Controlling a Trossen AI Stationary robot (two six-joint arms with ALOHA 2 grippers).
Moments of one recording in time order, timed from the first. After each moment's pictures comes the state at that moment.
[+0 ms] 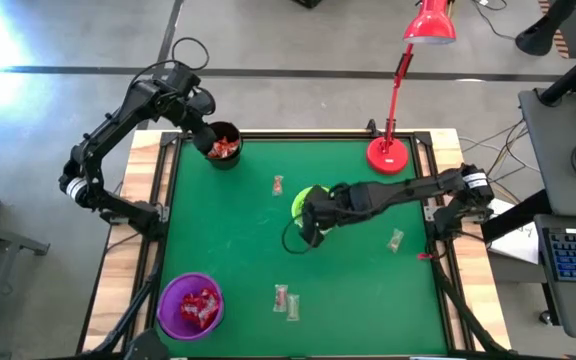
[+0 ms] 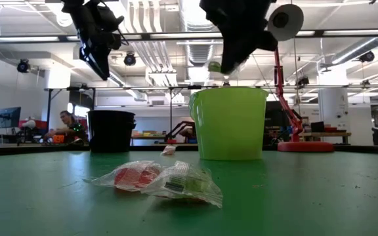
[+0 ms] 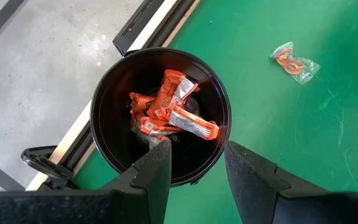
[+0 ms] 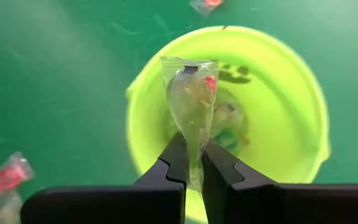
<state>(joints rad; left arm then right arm) 0.97 1.40 1.45 -1.19 0.14 0.33 0.11 1.75 1.55 -0.99 0.29 0.74</state>
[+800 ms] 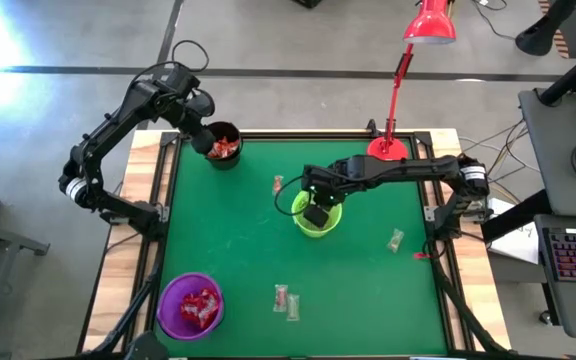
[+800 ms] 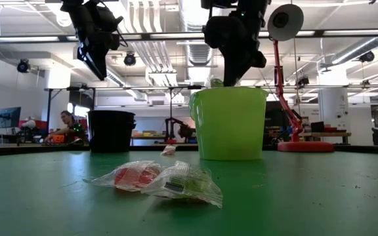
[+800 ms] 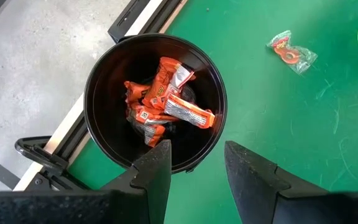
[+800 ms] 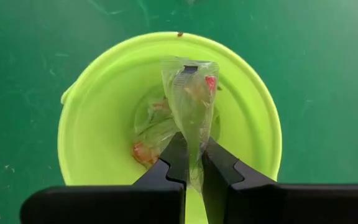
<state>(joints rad) 0.97 1.40 1.45 -1.23 0.14 0.33 -0.09 1.76 1.53 -1.00 0.07 0.45</state>
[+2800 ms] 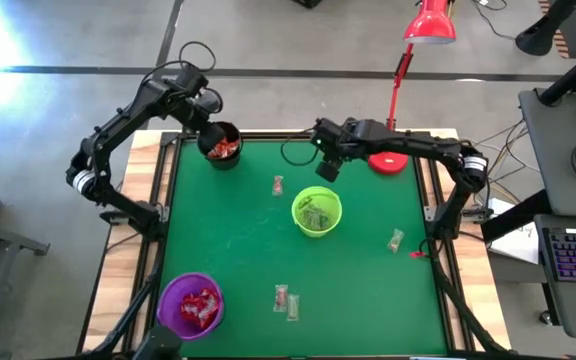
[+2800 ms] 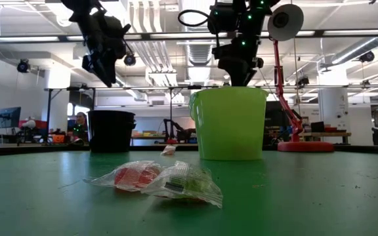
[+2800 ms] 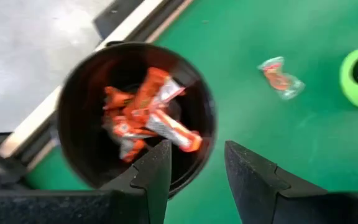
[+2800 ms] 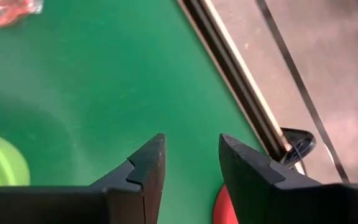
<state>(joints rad) 0.96 1.47 1.45 -1.17 0.20 0.17 -0.38 1.76 1.56 -1.01 0.37 0.08</state>
